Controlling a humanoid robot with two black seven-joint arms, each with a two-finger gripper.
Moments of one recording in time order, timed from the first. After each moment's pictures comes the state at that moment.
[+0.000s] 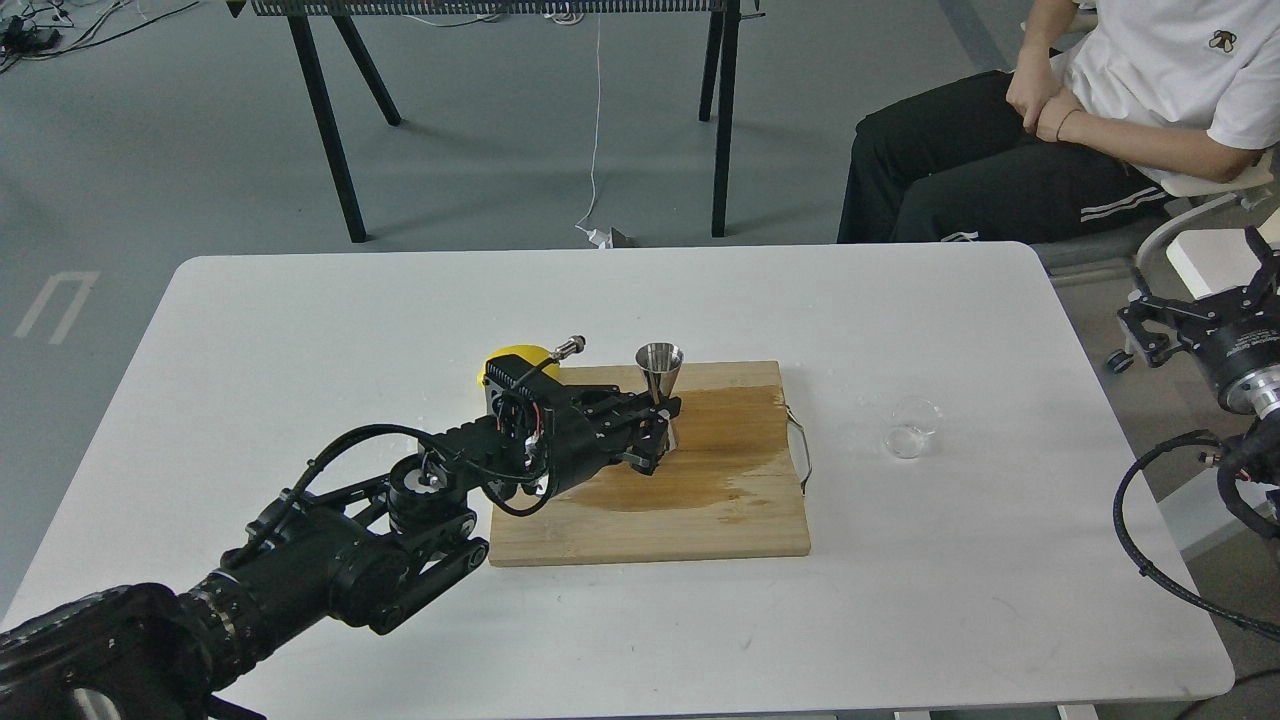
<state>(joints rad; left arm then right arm) -0.62 0.02 -0.52 -0.76 2.18 0.11 -0.28 0.48 -0.49 1.19 0.55 0.27 0.49 0.00</state>
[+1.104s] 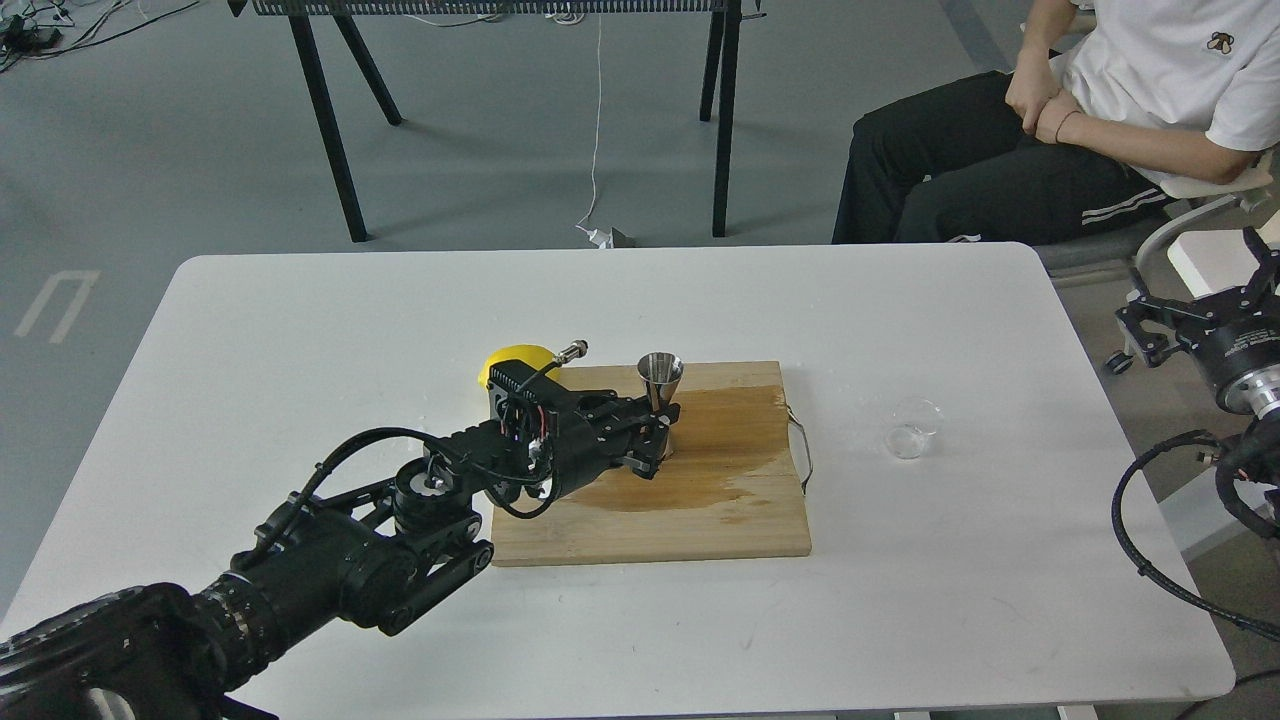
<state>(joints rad) -0.63 -0.01 -0.53 -0.72 2.18 0.11 -0.28 0.48 -0.49 1.19 0.55 0.27 0.49 0.00</state>
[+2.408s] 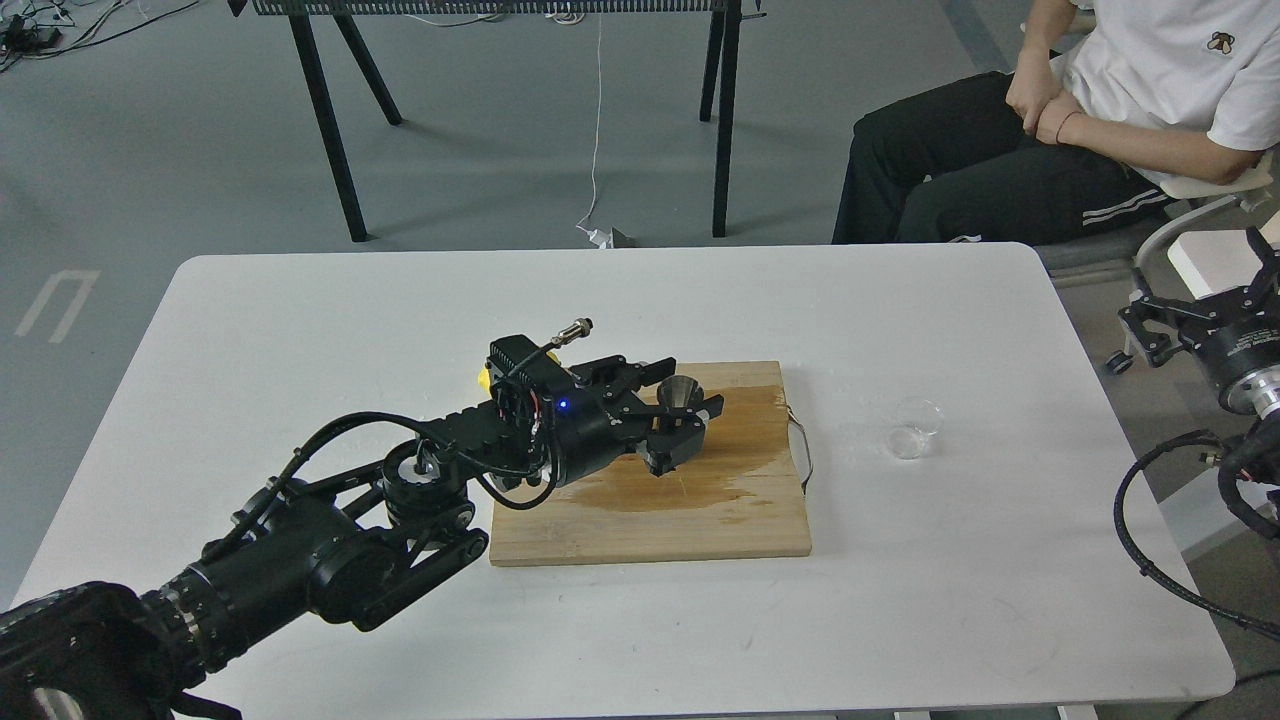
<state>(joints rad) -0.62 0.11 -0.56 -1.01 2.18 0.10 -0.30 0.48 -0.49 1.19 0.55 0.27 0.49 0.00</state>
